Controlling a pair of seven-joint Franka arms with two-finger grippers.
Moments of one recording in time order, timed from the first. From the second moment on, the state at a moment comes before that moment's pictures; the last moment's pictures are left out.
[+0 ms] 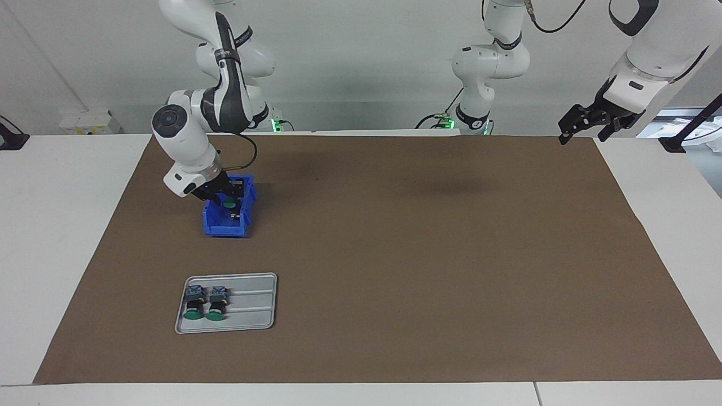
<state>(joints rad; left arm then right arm) -0.07 -0.11 0.03 -1.67 0.01 1.46 0.00 -0.07 -0.08 0.09 -2.27 0.03 2.07 -0.05</state>
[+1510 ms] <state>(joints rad) -0.07 -0.12 0.03 -1.67 0.01 1.44 0.00 -0.10 -0.01 0.04 -1.56 -0.06 1.48 -0.07</state>
